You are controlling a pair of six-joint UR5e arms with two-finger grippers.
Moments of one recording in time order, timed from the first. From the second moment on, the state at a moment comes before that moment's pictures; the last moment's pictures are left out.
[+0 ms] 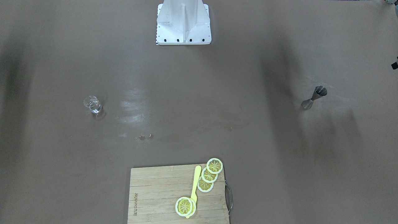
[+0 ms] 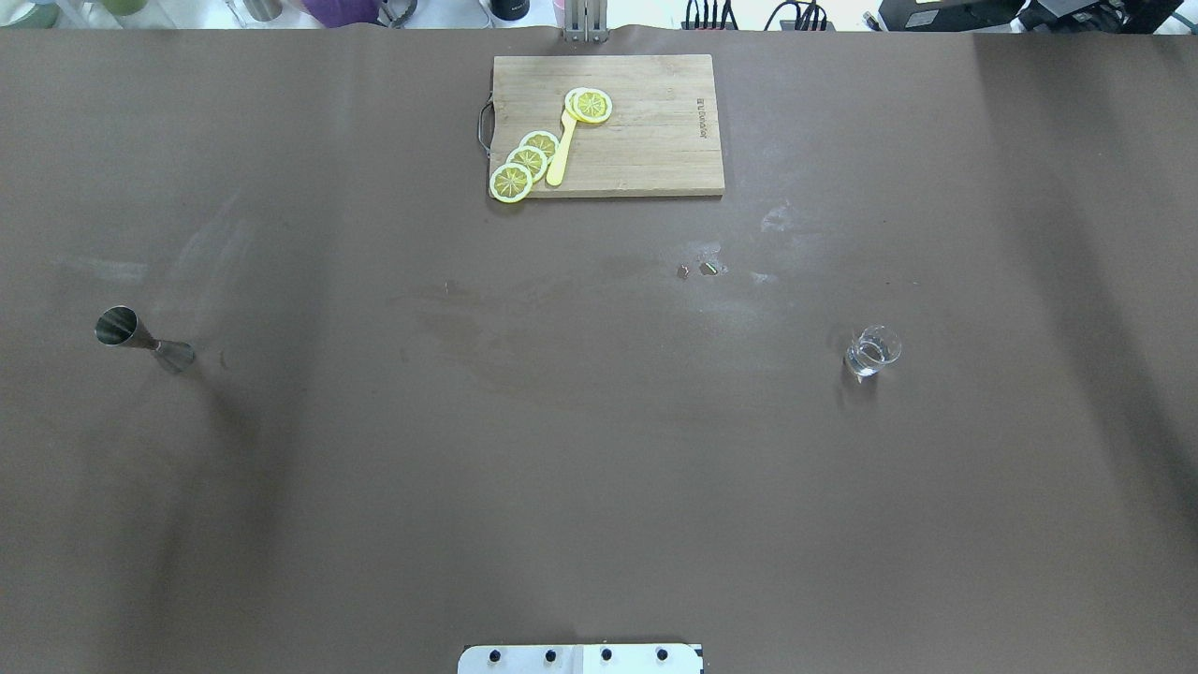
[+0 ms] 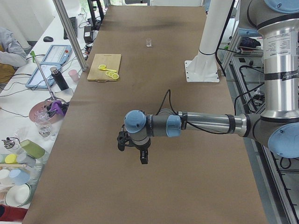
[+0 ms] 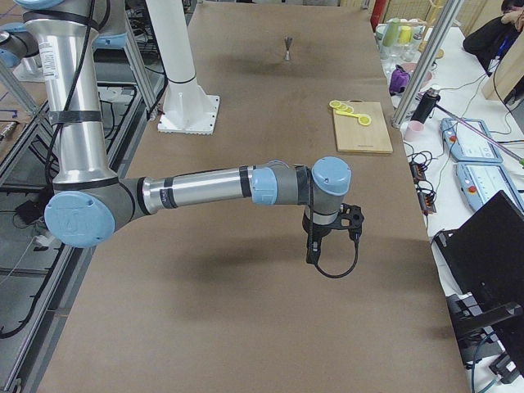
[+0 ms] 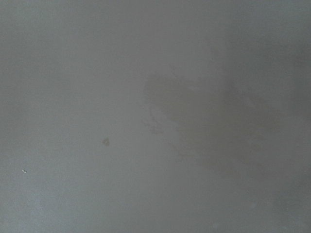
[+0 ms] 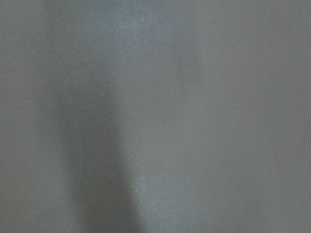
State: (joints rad) left arm -1.51 -1.42 -1.74 -1.48 -2.41 -0.06; right arm 1.53 -1.48 1.66 -1.71 2.31 0.15
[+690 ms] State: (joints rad) left arm -1.51 -1.44 -1.75 -1.47 -2.34 -0.06; right arm 1.53 -1.49 1.66 -1.71 2.31 0.15
